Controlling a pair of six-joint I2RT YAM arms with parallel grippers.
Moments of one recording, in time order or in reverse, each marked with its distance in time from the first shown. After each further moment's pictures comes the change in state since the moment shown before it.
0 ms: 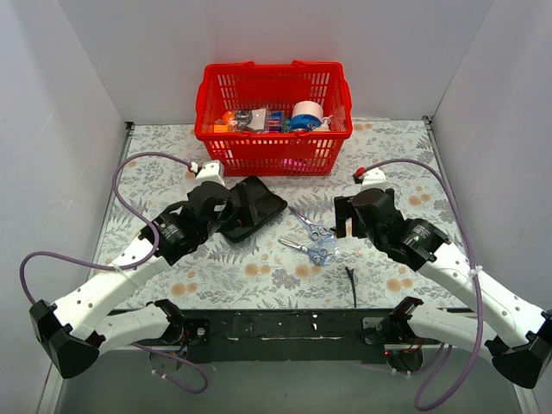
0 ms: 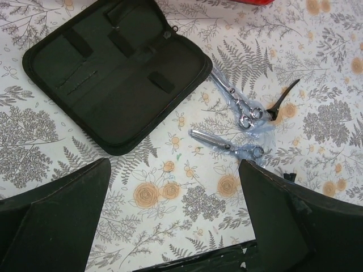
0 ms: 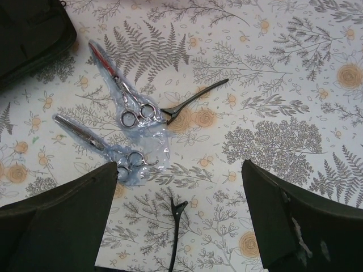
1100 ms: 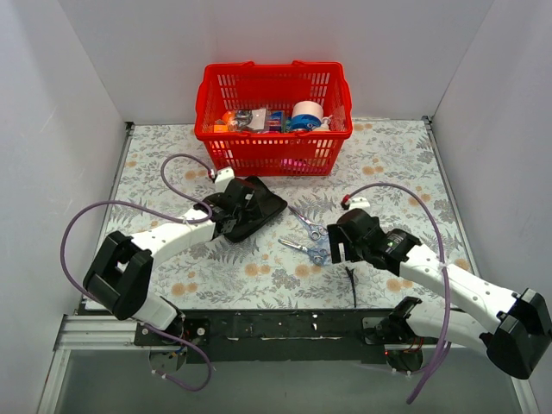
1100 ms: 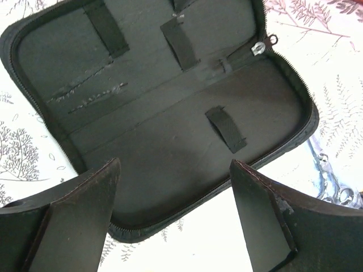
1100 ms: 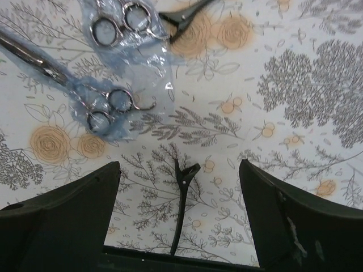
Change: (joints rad) left arm 0.129 0.473 -0.101 0.351 -0.051 -0.113; right arm 0.000 0.099 -0.227 0.074 -0.142 0.068
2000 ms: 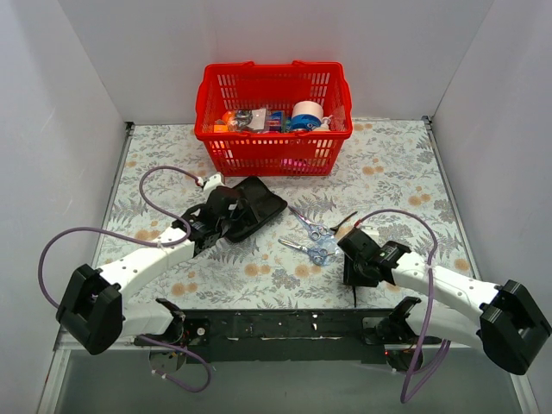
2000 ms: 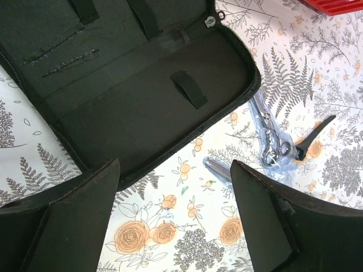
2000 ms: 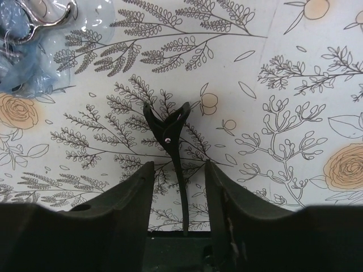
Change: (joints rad) left arm 0.000 -0.252 -0.143 0.016 0.135 -0.069; right arm 0.000 0.016 -0.228 -0.050 -0.151 0.352
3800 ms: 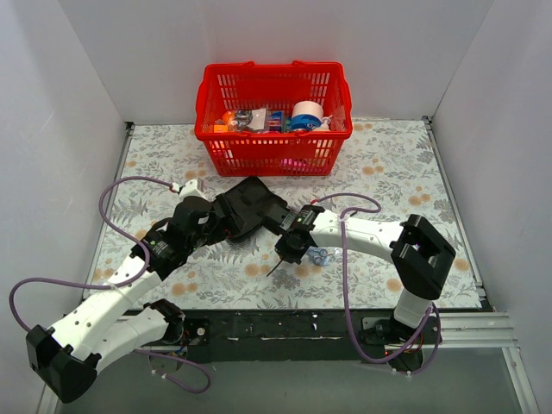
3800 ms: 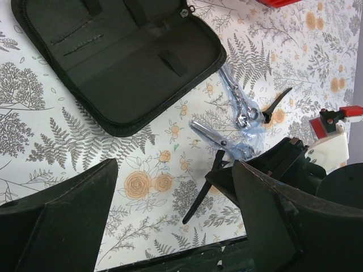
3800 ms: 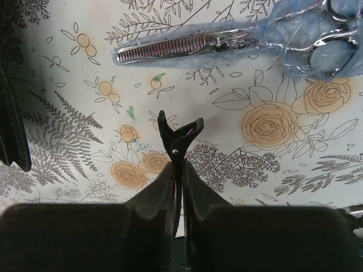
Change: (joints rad) left arm 0.000 -0.372 0.006 -0.259 0.055 0.030; right arm 0.258 0.687 0.724 -0.117 0.034 0.829
